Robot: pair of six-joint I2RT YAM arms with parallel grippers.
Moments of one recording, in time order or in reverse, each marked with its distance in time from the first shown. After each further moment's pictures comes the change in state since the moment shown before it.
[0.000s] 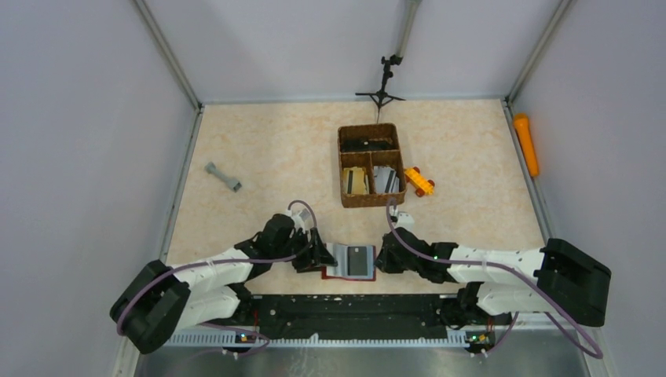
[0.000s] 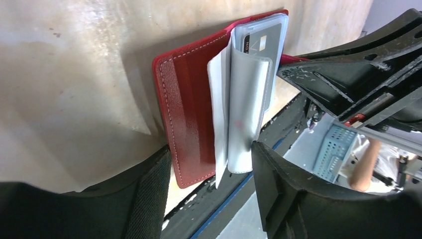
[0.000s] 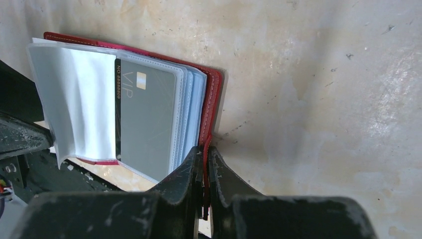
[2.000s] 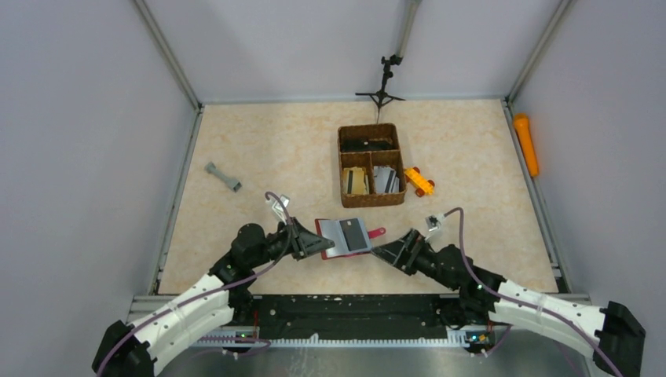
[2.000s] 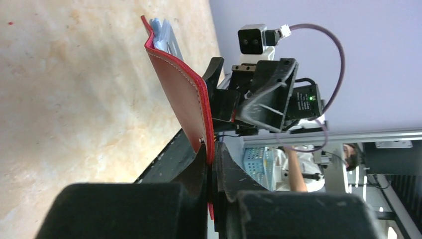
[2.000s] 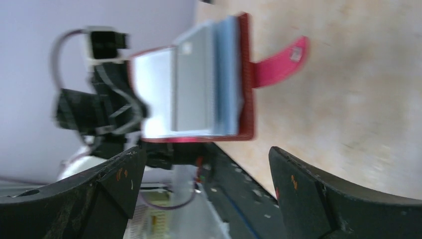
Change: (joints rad) left arm 0.003 -0.467 -0.084 0.239 -0.002 -0.233; right arm -0.047 -0.724 -0.370 0.283 -0.053 0.286
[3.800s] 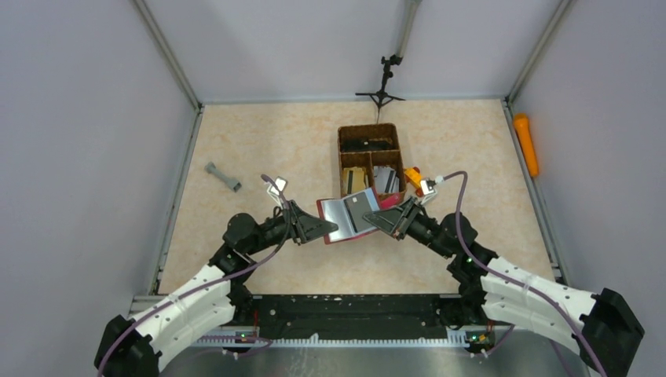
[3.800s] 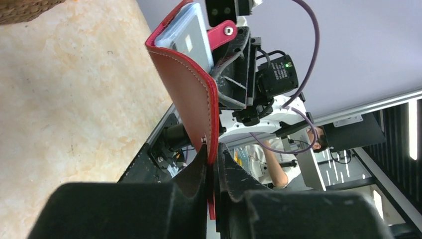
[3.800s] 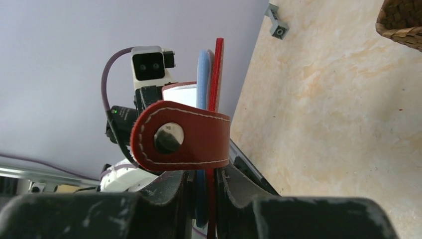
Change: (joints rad) left arm 0.045 0.101 0.117 0.250 0.116 -0.067; right arm -0.192 0.335 0.288 0.319 -0.246 -0.037
